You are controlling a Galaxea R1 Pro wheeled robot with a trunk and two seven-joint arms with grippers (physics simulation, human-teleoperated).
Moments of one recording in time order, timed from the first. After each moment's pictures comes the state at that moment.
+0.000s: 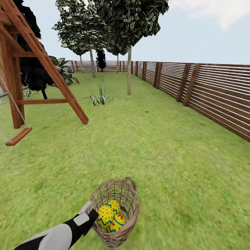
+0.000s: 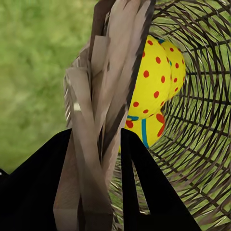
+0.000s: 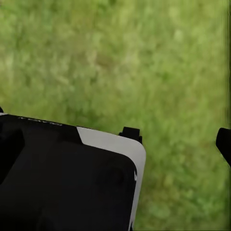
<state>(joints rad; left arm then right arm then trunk) -0.73 -0.08 0.30 0.03 0.65 0.02 0.14 -0.36 -0.13 -0.16 0.05 0.25 -0.21 0.28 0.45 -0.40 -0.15</state>
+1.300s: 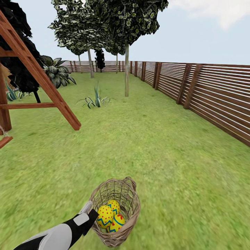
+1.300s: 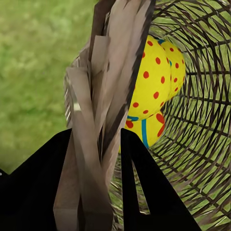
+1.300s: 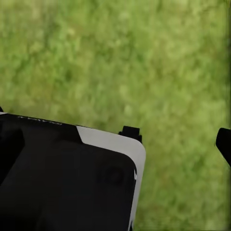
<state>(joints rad) -0.73 -0.07 0.30 0.03 0.65 0.02 0.14 -0.36 -0.13 -0.16 0.05 0.25 -0.21 0.28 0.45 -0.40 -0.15</state>
